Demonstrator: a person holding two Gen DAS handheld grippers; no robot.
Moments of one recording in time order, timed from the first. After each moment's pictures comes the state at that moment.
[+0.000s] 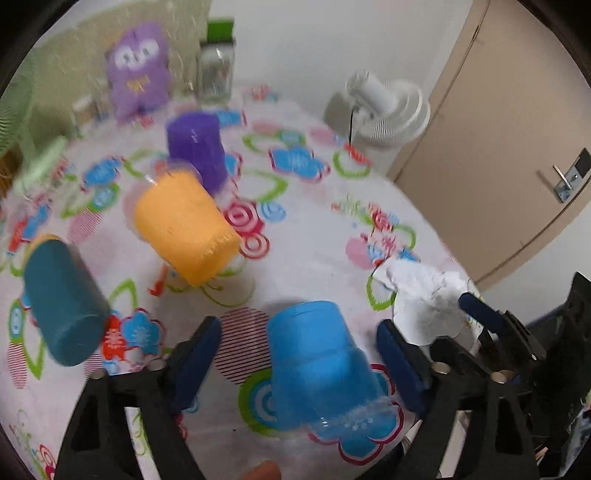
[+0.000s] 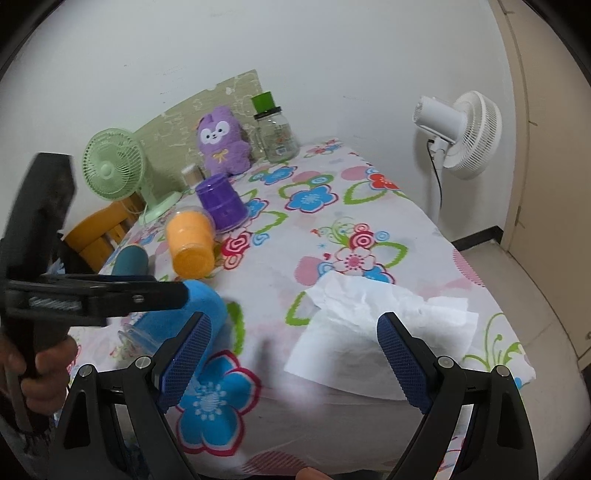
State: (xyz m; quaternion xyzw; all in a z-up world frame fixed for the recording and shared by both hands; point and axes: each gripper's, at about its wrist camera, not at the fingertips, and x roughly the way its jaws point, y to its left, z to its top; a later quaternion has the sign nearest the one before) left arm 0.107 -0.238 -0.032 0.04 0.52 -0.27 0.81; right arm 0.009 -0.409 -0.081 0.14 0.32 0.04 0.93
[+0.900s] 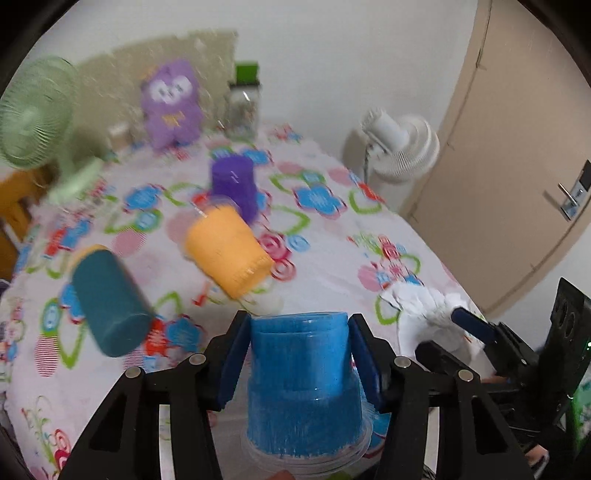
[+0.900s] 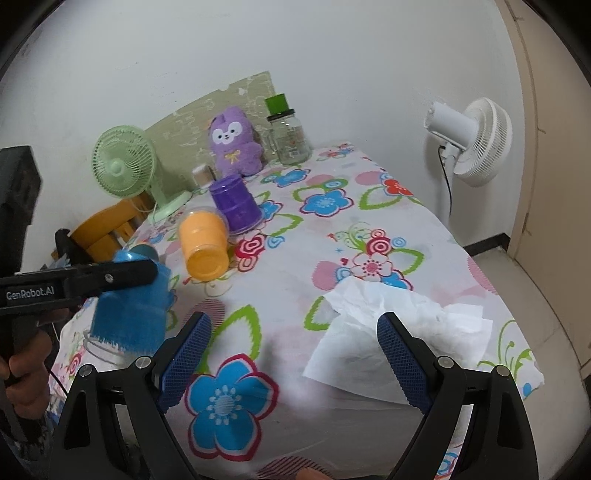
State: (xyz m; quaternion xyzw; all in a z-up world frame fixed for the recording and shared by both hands) left arm 0.073 -0.206 0.006 0.03 0.43 -0.23 0.87; right arm 0.010 -0.394 -0.074 0.13 0.31 0.06 0.94
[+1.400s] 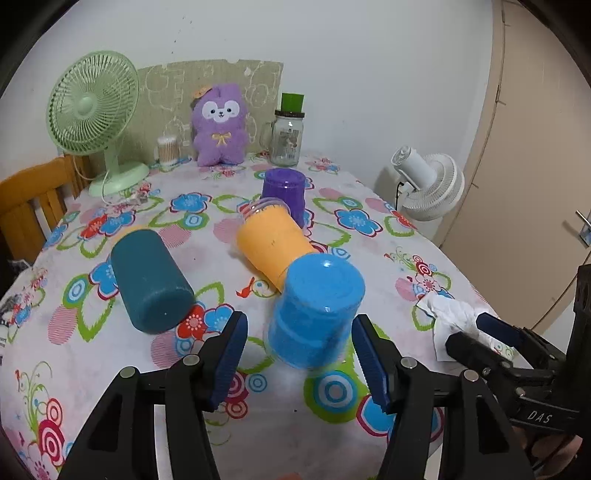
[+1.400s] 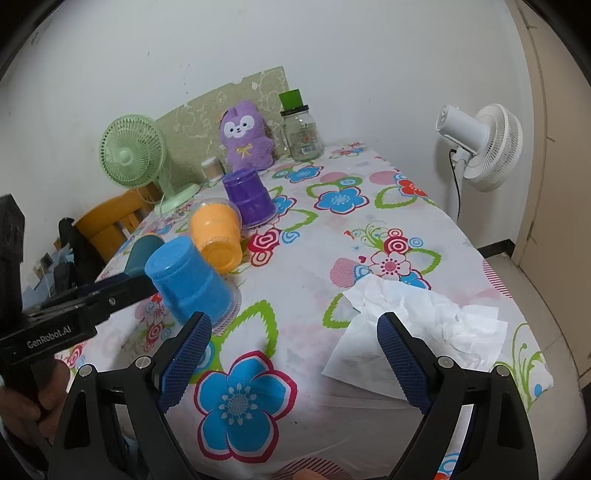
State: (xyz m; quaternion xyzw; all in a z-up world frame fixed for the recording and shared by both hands) left arm 0.052 -0.172 -0.021 0.00 0.36 -0.18 0.91; right arm 0.012 -0.377 -0.076 0.12 0.32 0.07 0.94
